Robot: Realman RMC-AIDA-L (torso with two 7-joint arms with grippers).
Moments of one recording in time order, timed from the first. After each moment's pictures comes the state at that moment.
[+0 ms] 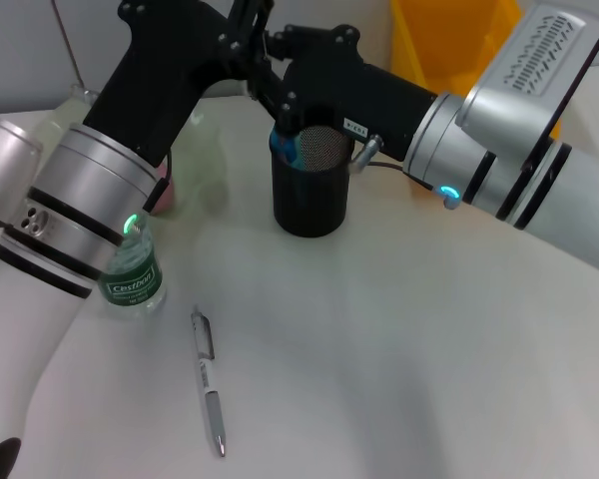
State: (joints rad) left arm -0.32 -2.08 2.13 0.96 -0.28 0.94 -0.18; right arm 0.36 2.09 -1.77 -1.00 -0.67 -0.74 0.84
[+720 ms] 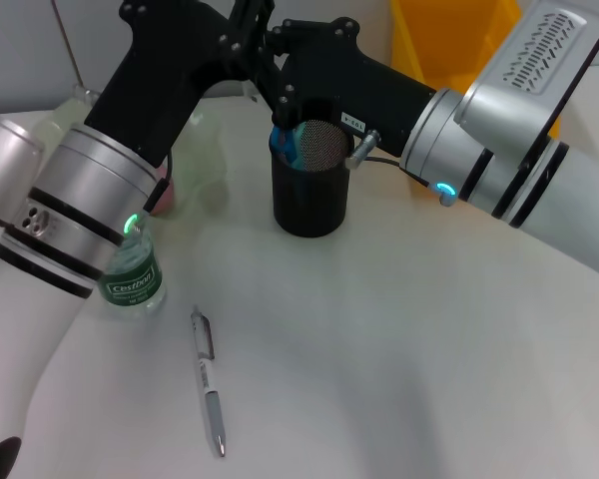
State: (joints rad) left arm -0.33 -2.08 2.13 0.94 -0.28 0.94 -0.18; right arm 0.37 2.09 -1.79 -1.00 -0.61 -0.73 0.80
